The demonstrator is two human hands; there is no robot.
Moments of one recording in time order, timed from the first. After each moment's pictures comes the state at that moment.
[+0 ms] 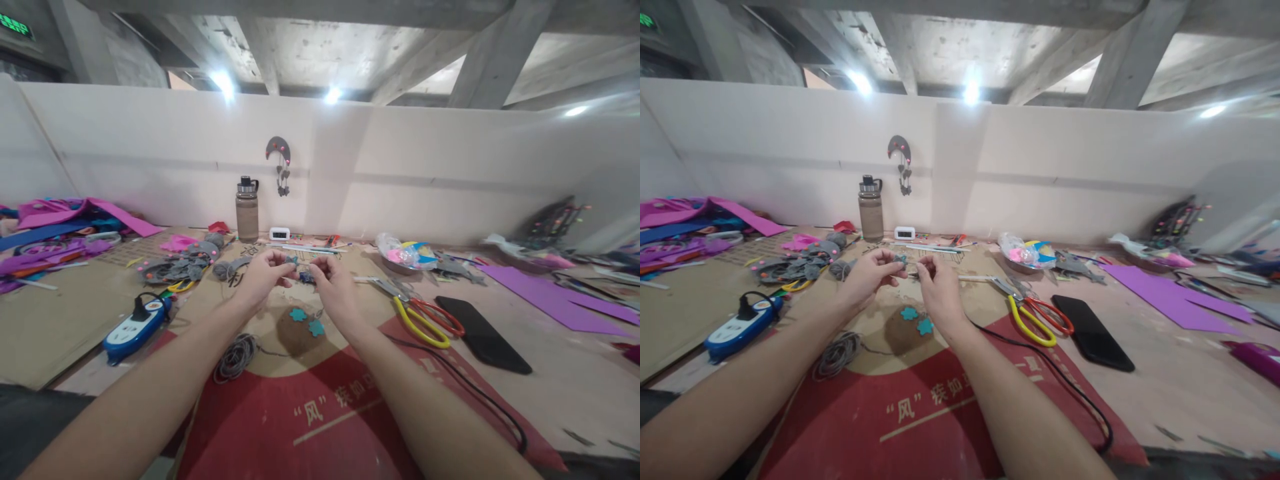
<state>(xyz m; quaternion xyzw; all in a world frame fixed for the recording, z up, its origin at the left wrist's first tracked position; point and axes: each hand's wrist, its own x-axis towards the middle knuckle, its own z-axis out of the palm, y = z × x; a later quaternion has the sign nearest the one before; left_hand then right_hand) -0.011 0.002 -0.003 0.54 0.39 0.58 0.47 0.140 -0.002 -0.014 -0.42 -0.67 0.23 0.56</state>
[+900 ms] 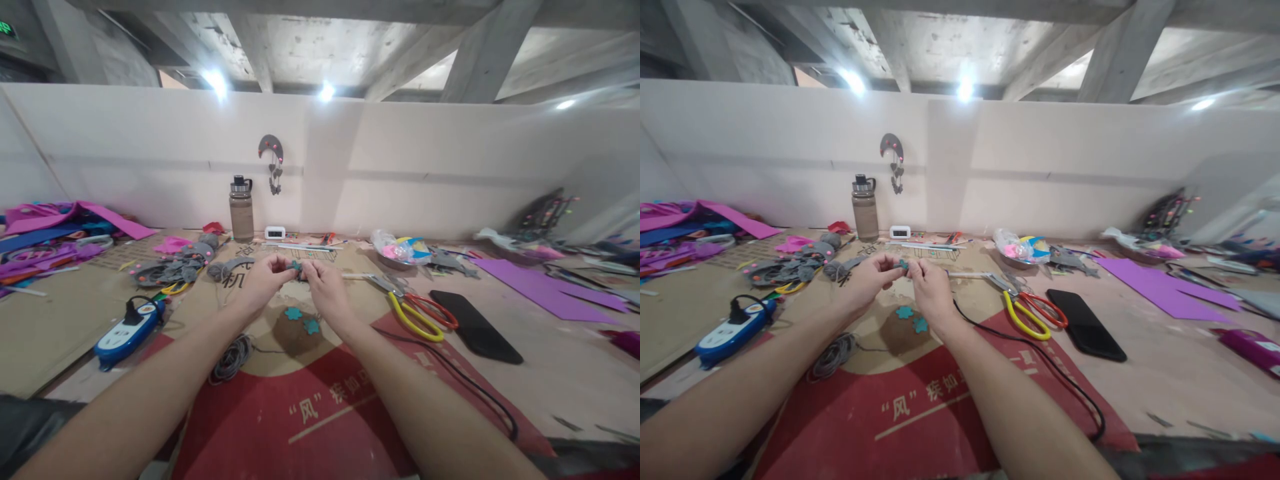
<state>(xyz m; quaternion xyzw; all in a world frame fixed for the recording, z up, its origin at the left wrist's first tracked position) -0.003 0.002 -0.008 0.61 0.40 0.54 0.42 0.137 0.007 -0.026 -0.43 -0.70 0.22 0.53</state>
